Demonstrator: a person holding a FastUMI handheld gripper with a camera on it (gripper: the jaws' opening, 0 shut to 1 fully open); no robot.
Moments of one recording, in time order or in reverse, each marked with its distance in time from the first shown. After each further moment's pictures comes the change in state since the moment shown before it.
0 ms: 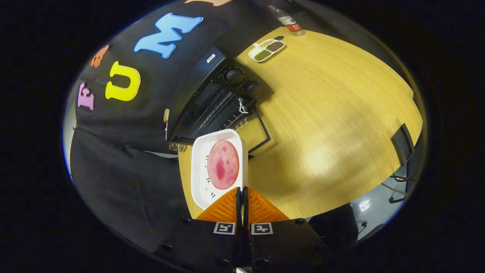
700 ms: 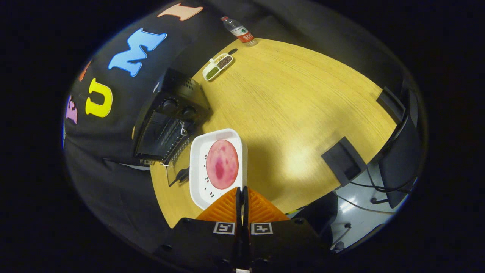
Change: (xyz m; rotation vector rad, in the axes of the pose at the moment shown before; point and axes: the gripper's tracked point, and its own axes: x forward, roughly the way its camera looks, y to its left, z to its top) arm -0.067 -0.127 0.023 0.062 -0.089 -0.146
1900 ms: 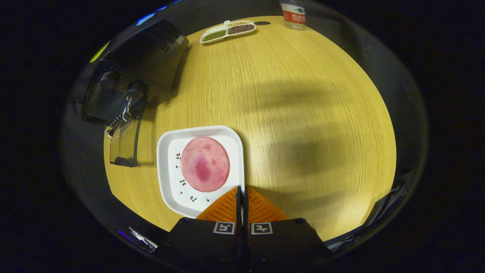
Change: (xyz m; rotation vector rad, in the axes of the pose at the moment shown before) arm 0.093 -0.084 0.095 -0.381 0.271 -0.280
